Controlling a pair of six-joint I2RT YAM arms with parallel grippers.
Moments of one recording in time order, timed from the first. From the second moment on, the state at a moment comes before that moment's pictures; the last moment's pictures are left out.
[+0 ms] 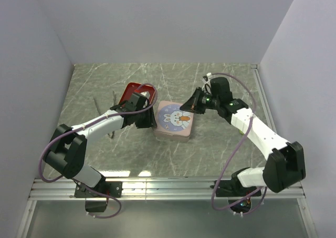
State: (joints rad) left arm -0.57 1.51 0.95 -0.36 0.09 -0.62; right arm 0.39 1.31 1.05 -0.40 -0.45 0.78
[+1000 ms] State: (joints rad) left arm -0.57 1.51 0.92 -0.37 0.10 -0.62; right arm 0.40 1.75 0.74 0.37 -0.77 1.06
